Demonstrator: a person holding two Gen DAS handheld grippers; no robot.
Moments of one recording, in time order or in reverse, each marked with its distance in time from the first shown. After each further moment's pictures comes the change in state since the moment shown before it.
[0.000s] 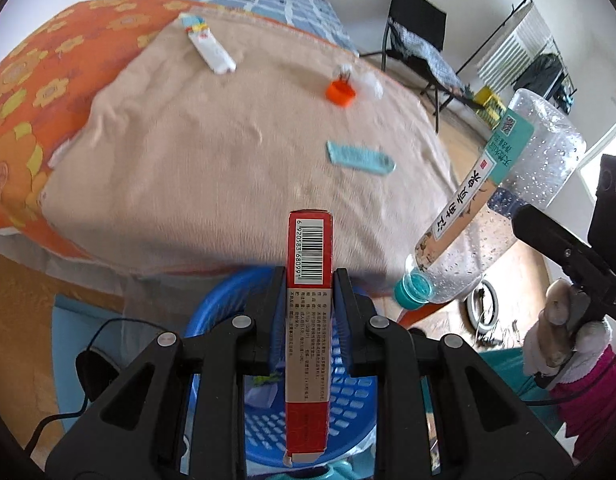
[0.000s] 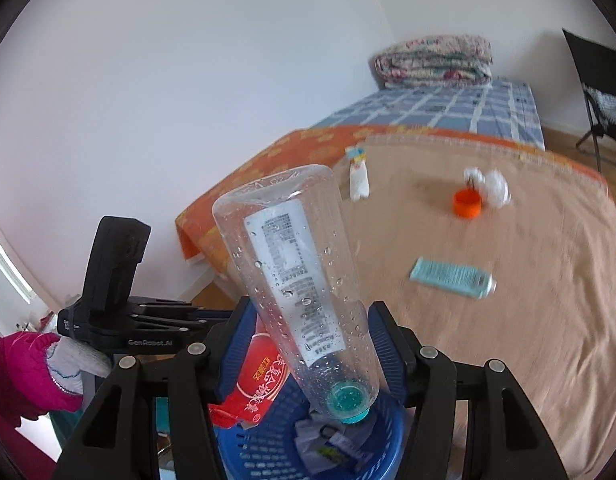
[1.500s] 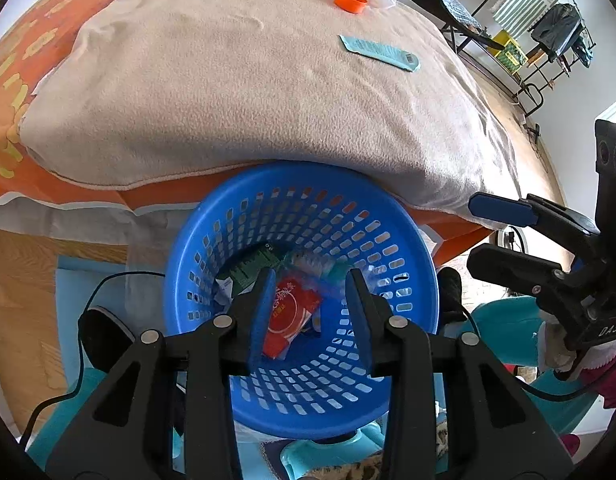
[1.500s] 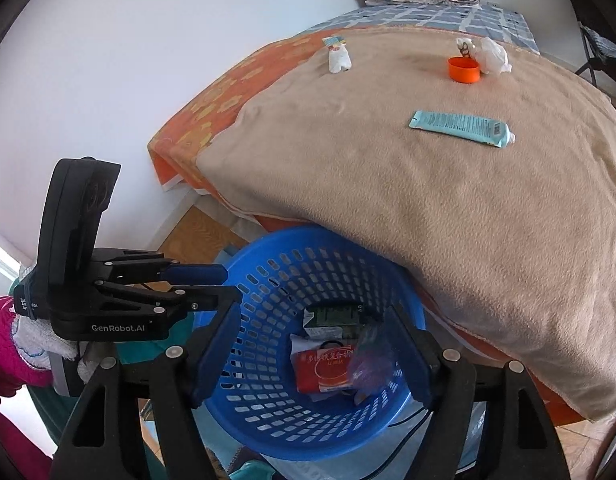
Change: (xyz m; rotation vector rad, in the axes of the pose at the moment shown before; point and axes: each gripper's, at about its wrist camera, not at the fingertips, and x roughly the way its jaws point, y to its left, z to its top) left arm 0.046 -0.003 -0.056 0.050 0.166 0.085; right arm 0.050 -0.005 -0.084 0.062 0.267 -0.053
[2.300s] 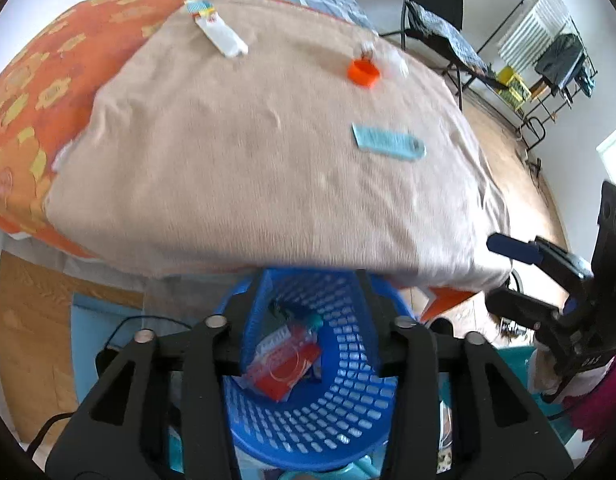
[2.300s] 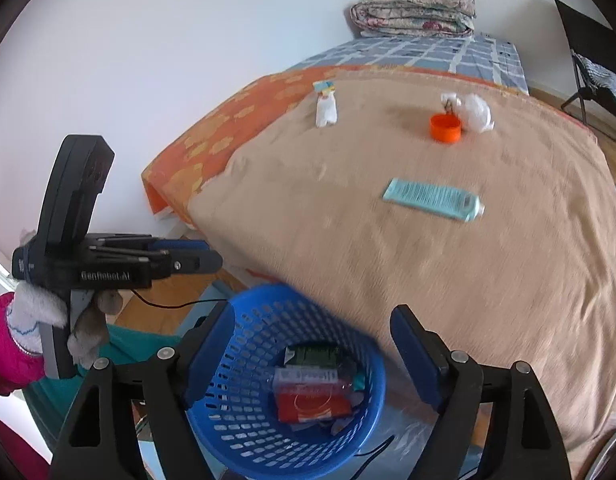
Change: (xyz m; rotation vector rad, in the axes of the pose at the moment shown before) left arm -0.041 0.010 0.076 -0.040 -0.124 0.011; right arm -0.034 -0.014 0.044 -0.027 -0.106 -0.047
